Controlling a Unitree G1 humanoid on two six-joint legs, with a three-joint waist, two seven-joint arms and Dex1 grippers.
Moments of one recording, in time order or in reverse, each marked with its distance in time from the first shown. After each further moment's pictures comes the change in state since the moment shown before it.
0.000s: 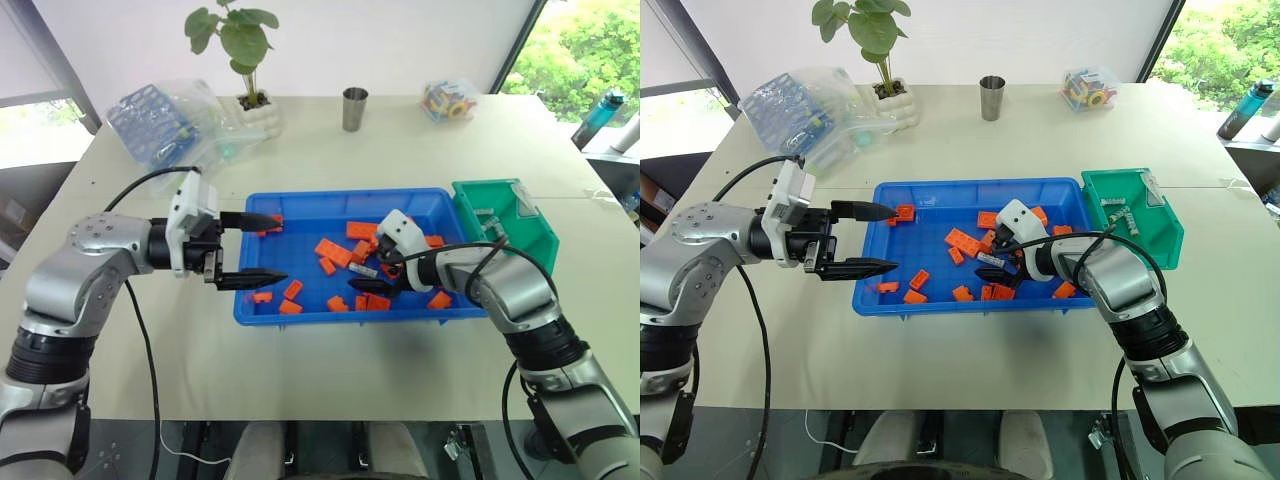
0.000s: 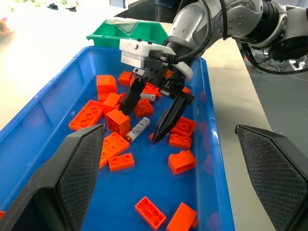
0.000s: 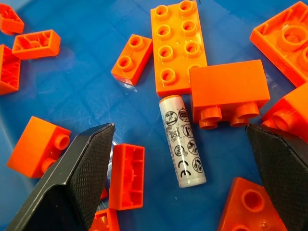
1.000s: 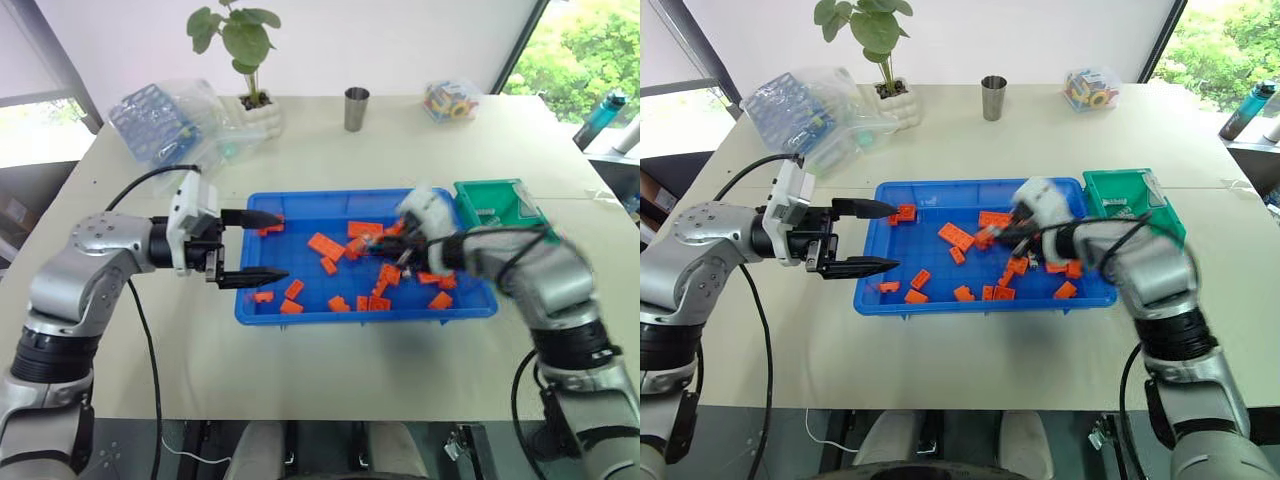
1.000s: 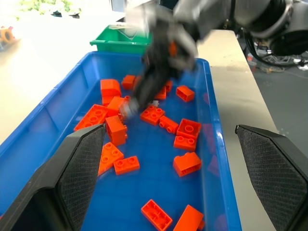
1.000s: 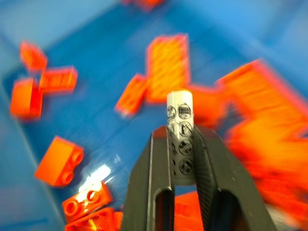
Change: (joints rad) left arm -0.002 -0.019 -0.003 0.013 0.016 -0.046 -0.005; right arm -0.029 -0.075 -0.250 -0.123 0.067 0.089 0.009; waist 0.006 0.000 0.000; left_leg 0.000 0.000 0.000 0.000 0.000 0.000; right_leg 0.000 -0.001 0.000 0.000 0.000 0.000
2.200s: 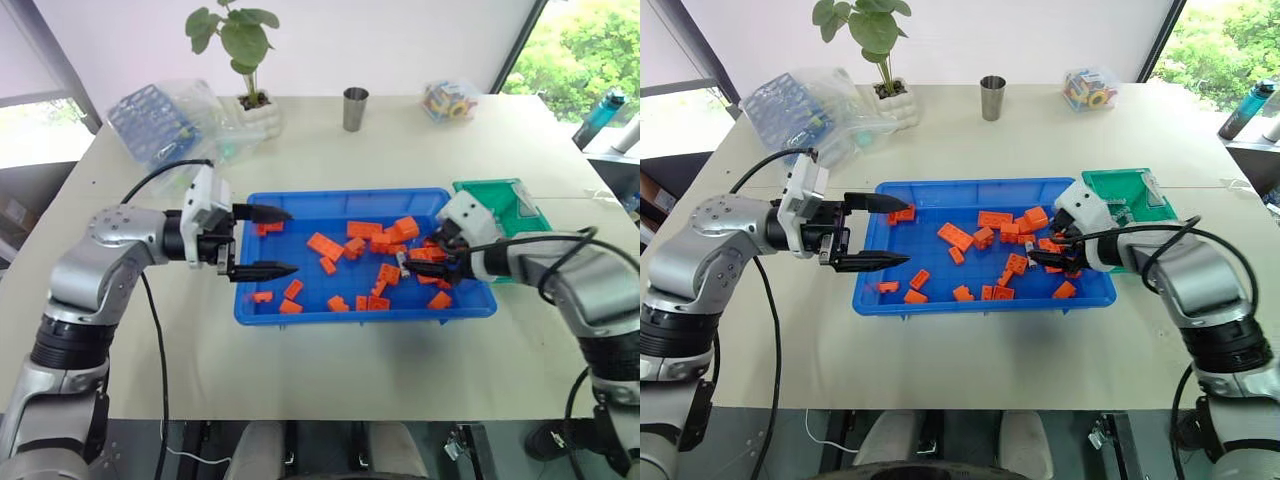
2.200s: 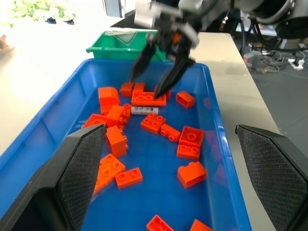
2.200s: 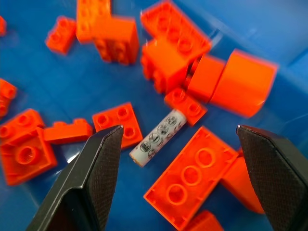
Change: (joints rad) left arm -0.065 -0.047 -0.040 0.051 0.039 -0.019 -0.016; right arm 0.115 -0.159 0.102 0.053 -0.022 -0.131 0.037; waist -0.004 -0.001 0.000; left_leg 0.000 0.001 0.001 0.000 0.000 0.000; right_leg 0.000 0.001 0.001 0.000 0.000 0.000
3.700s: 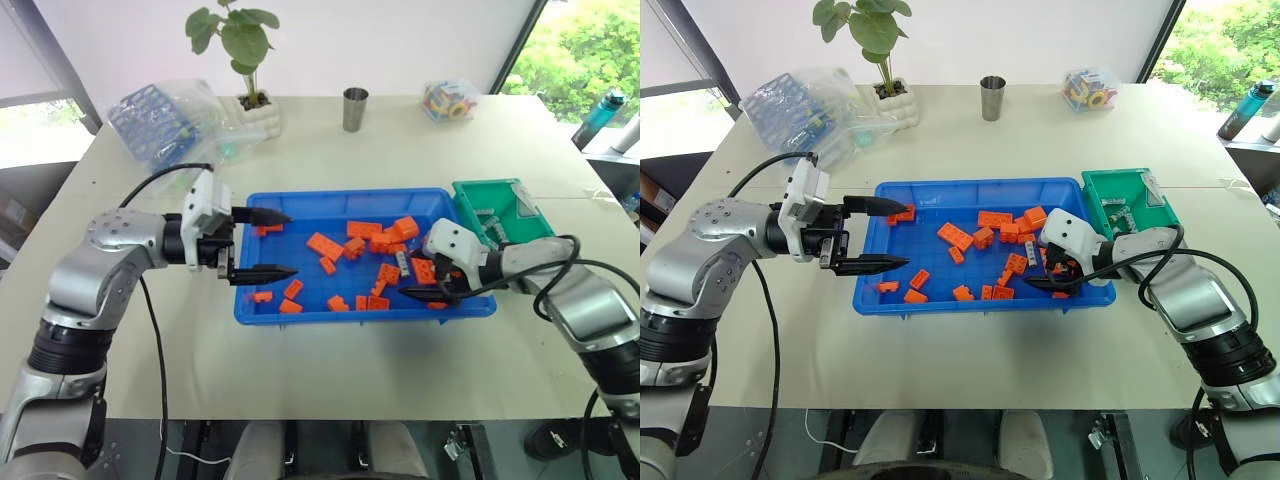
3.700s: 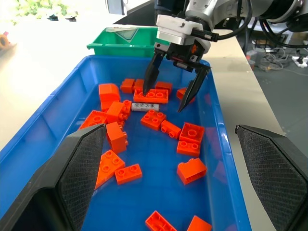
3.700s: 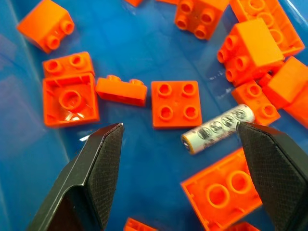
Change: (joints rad) left arm 0.024 0.010 0.000 -0.018 0.004 -0.005 0.014; right arm 0.065 -0.081 0.097 0.018 -0.152 -0.345 0.210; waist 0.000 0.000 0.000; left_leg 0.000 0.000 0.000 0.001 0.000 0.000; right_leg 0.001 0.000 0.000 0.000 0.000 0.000
